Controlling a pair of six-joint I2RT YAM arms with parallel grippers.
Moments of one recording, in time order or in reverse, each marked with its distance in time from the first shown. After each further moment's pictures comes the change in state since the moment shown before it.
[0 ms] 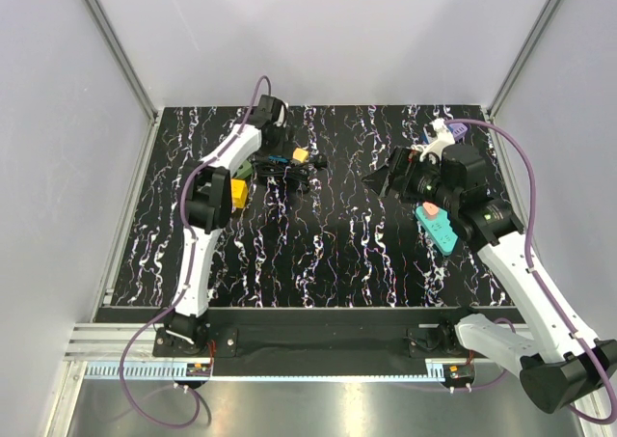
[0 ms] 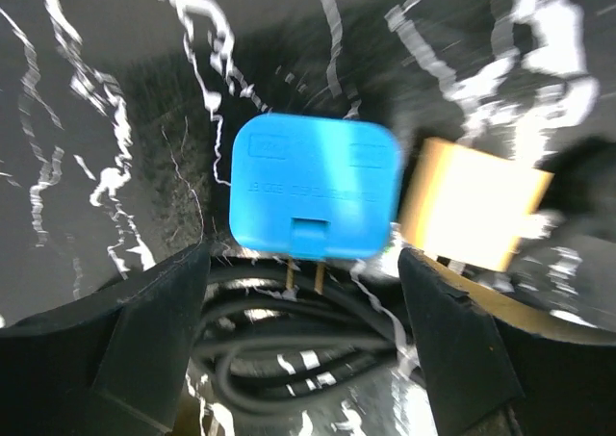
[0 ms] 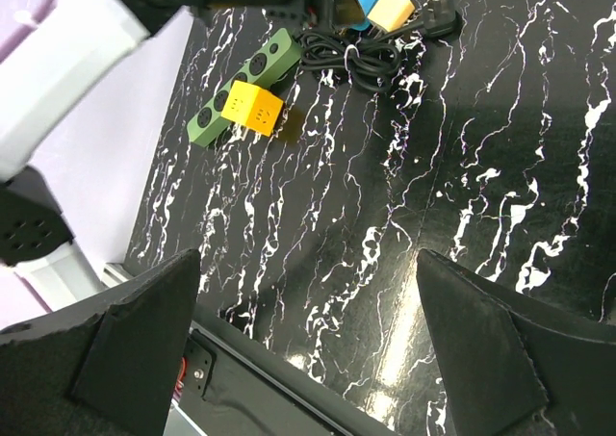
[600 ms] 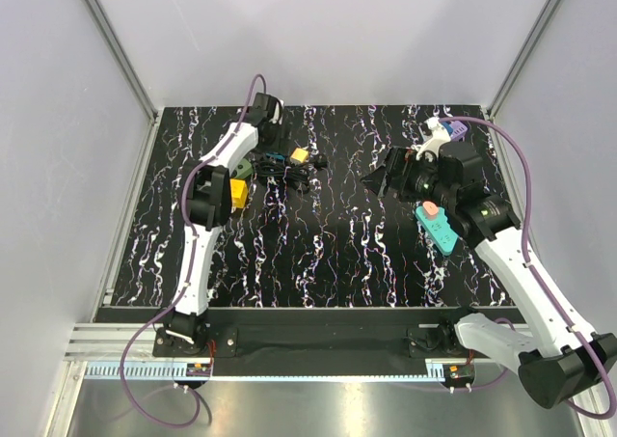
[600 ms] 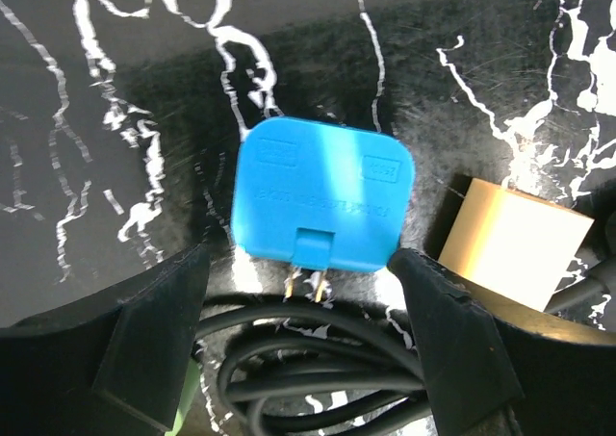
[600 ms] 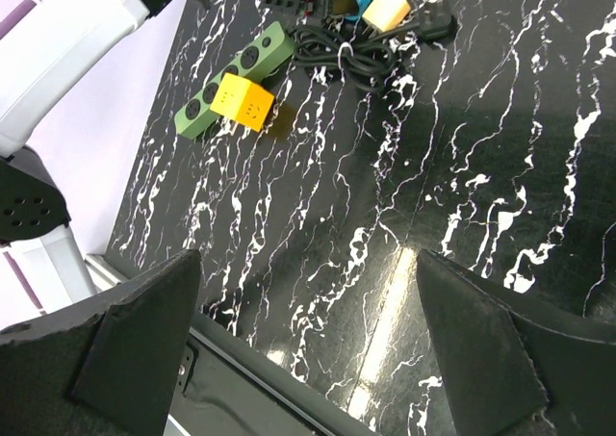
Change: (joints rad) left arm 0.035 0.079 0.084 -0.017 0.016 0.007; right arm 0.000 0.027 0.012 -0.001 -0.008 -0.056
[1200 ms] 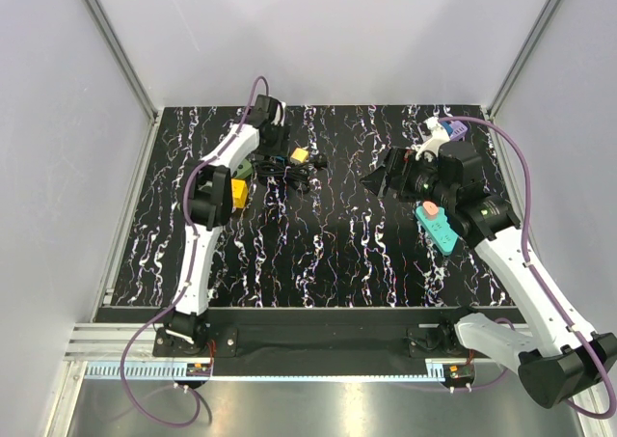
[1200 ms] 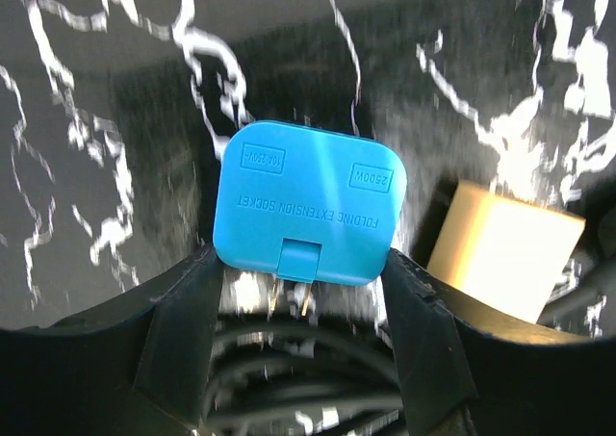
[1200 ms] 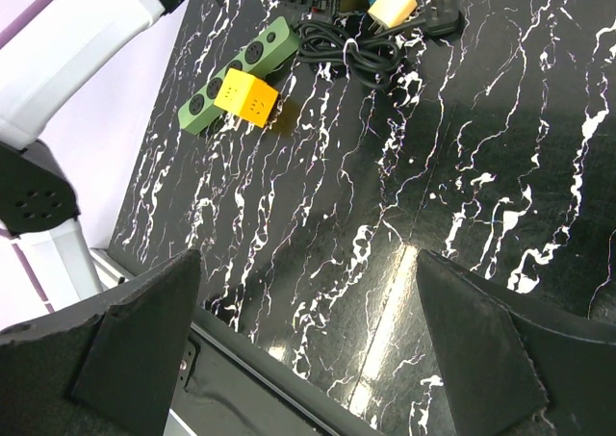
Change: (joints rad) left arm -0.010 0.022 0.008 0.023 0.036 0.011; right arm 0.000 0.004 0.001 0.000 -0.017 -0.003
